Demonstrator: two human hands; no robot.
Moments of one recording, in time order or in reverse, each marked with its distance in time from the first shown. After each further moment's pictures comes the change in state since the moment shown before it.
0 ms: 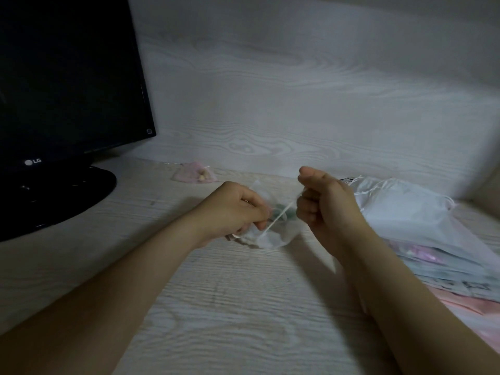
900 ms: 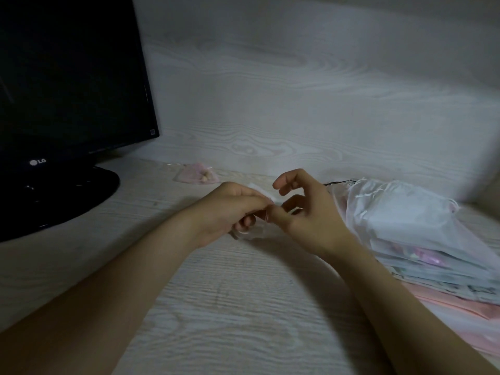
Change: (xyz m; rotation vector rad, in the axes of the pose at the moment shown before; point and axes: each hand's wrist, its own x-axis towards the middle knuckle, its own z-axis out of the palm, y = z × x) left_hand 0.002 0.005 -0.003 -0.228 -0.058 -0.060; right_hand -0.009 0.020 0.005 -0.746 -0.190 -0.433
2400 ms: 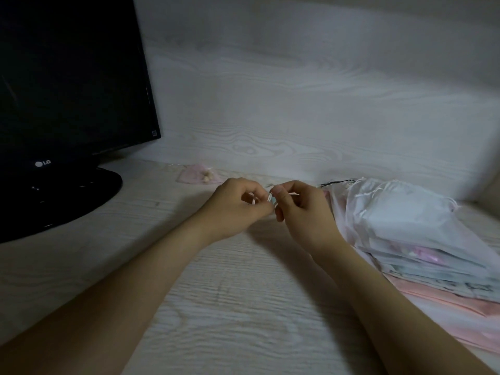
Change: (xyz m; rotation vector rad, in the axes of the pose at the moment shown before) left_hand 0.003 -0.004 0.008 0.393 0.250 0.313; right_hand 0.009 0.015 0.015 0.070 0.103 0.085
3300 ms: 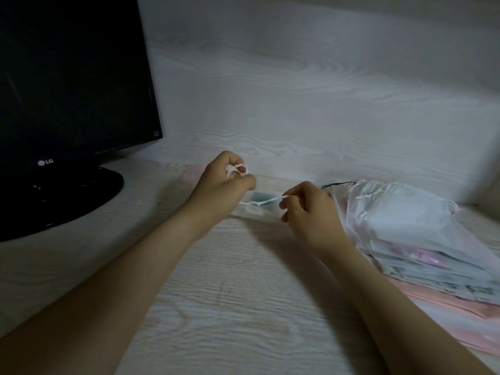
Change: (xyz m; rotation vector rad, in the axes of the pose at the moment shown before) left_hand 0.003 0.010 -0.023 -0.310 0.203 -0.143; right_hand 0.003 0.004 -0.007 -0.318 0.077 -0.006
